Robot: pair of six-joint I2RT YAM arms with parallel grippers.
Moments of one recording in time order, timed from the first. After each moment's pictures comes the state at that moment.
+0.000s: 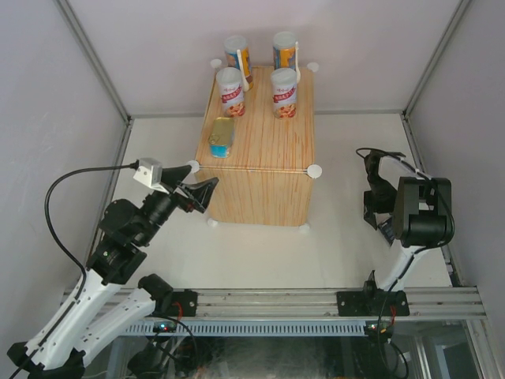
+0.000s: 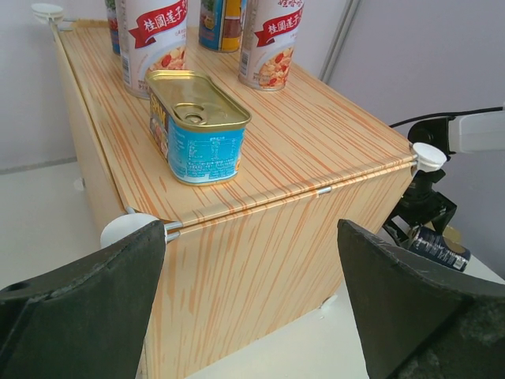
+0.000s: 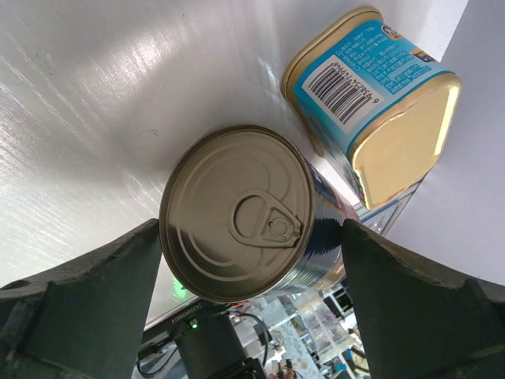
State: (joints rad) left arm -0.61 0.57 0.78 -0.07 -0.02 -0.25; right arm -0.07 1.80 1.16 -1.12 0.47 0.17
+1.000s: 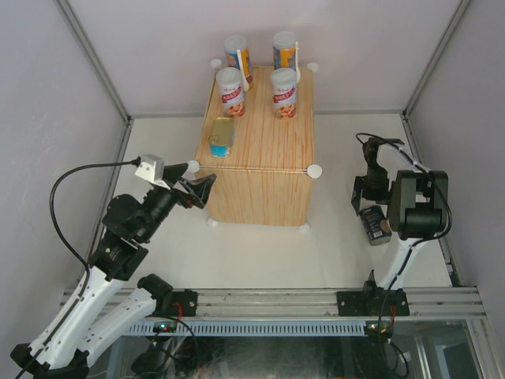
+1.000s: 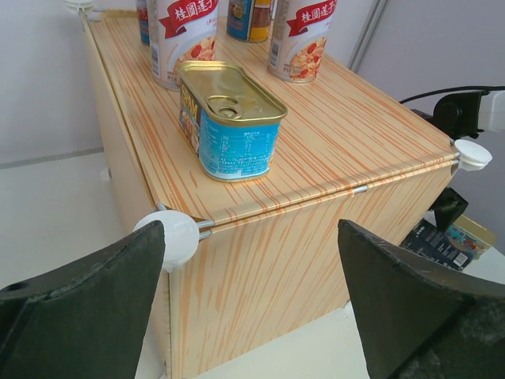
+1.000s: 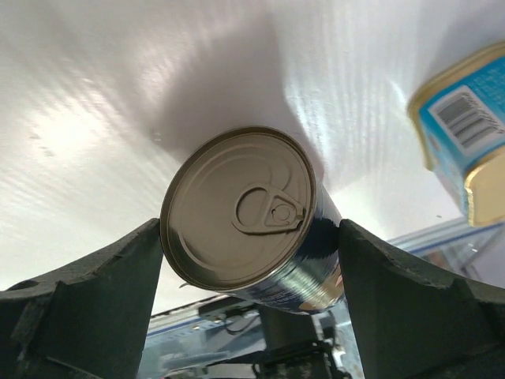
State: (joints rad) left arm -0.55 0.59 0.78 -0.08 -0.01 -0.22; right arm -0.05 1.88 1.33 -1.20 0.22 0.26
